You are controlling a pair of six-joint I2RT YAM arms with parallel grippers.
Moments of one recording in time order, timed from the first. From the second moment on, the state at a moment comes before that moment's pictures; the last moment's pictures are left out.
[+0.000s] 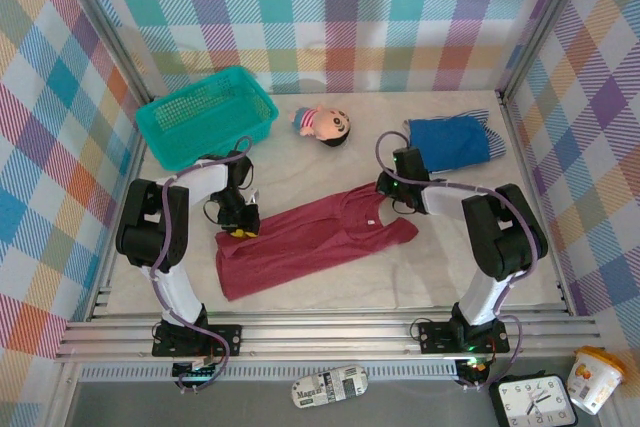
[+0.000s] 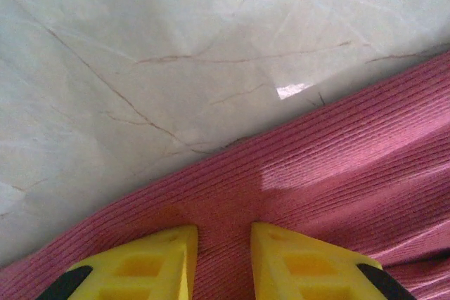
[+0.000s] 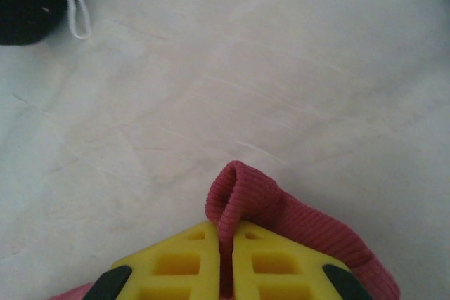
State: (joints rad) left arm -0.22 1.82 1.13 -1.00 0.19 -0.14; right arm 0.35 1.74 0.85 0.09 -0.05 0.67
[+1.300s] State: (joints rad) left arm -0.20 1.91 1.27 -1.08 0.14 -0.09; right arm 0.17 1.84 0.70 0.51 -0.22 0.81
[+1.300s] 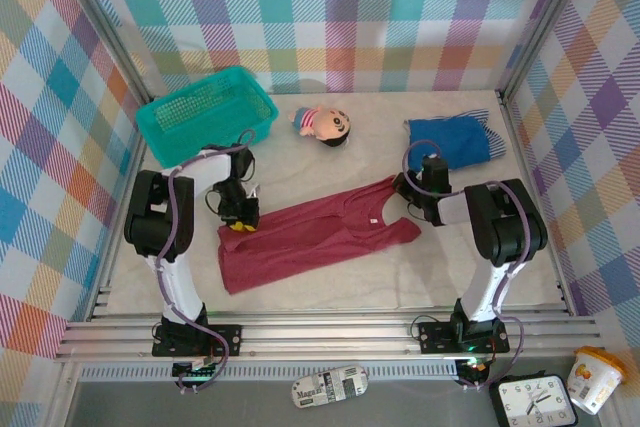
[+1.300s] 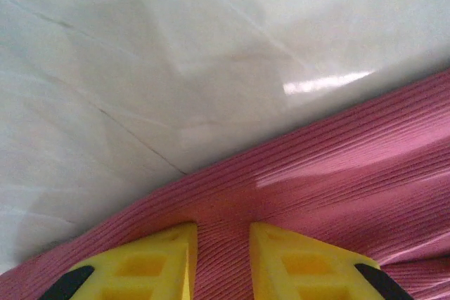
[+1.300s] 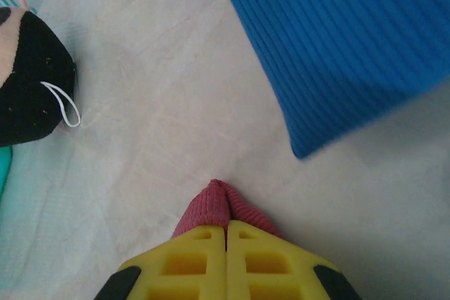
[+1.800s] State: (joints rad) left arm -0.14 1.81 1.29 -1.13 0.07 -0.11; right arm 0.18 1.62 0.75 0.35 -0.31 0.66
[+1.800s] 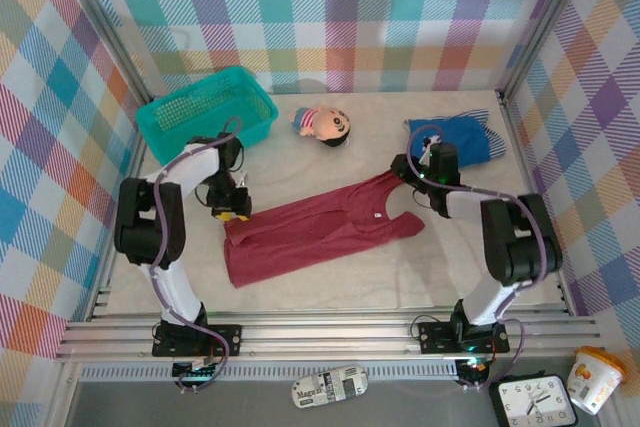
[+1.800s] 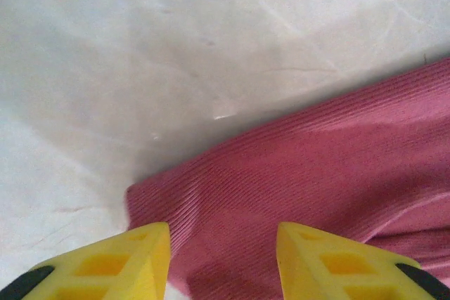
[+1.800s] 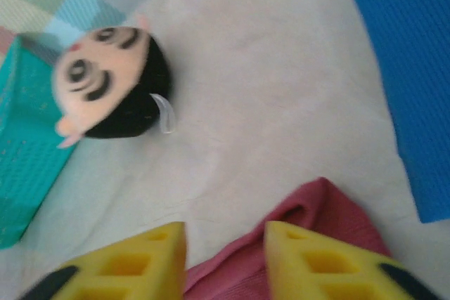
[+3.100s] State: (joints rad) left arm -0.02 1.87 1.19 -1.04 0.19 -0.14; right arm 1.25 2.29 1.68 -0.32 -0.21 -0.25
